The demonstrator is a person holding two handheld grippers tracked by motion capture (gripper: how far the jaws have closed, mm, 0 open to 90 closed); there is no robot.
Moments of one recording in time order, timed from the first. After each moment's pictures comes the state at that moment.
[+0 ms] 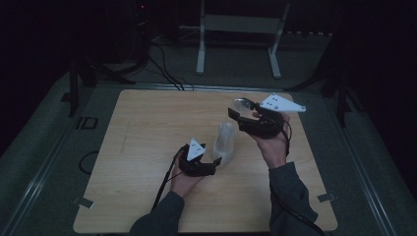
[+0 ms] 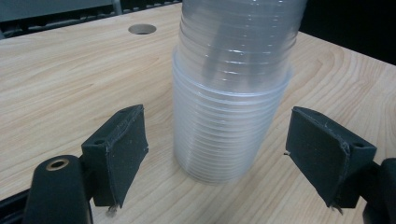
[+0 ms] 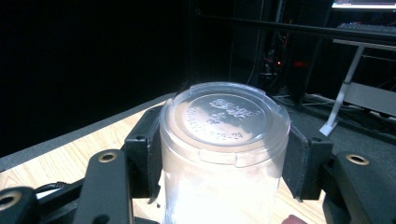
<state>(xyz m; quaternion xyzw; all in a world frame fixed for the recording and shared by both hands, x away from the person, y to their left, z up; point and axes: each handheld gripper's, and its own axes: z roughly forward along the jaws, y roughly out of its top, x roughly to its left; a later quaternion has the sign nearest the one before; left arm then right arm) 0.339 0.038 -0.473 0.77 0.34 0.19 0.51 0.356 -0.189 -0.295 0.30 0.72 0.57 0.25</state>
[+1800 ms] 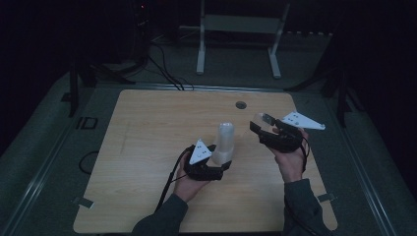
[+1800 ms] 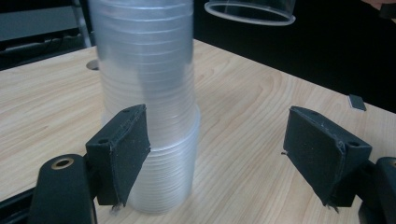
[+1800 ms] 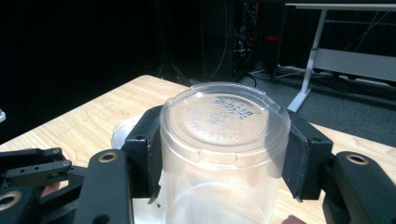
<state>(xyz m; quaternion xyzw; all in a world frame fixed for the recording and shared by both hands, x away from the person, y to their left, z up) 0.314 0.022 -0.437 0.77 0.29 0.17 0.55 0.345 -0.246 -0.338 0.37 0.71 0.55 0.25</state>
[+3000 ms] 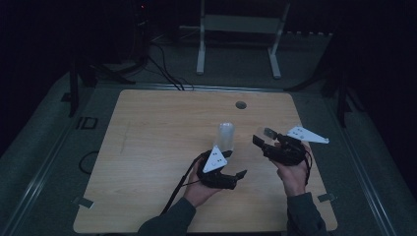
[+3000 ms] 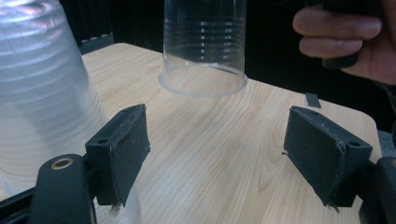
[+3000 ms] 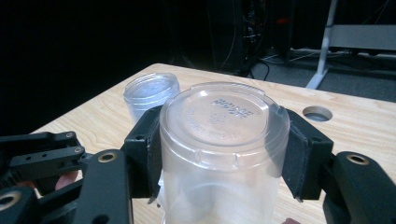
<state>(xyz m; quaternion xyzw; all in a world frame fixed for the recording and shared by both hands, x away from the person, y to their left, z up) 0.297 -0.012 -0.429 0.78 0.22 0.15 0.57 0.325 -0.262 -0.370 0.39 0.70 0.56 0.20</state>
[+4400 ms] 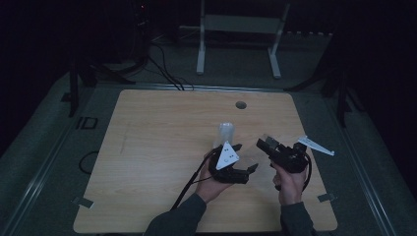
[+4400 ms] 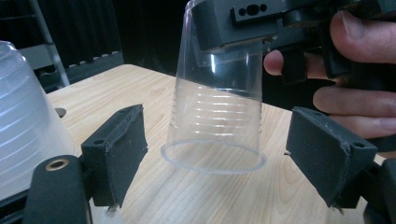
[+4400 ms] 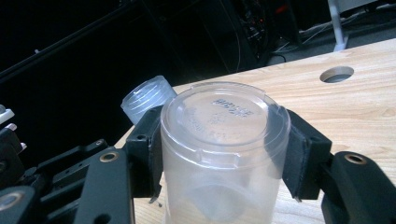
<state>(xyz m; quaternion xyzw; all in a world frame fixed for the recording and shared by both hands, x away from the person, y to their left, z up) 0.308 -0.044 -0.424 0.76 0.22 0.18 0.58 0.318 -0.280 -0.404 0.48 0.60 0.63 0.10</state>
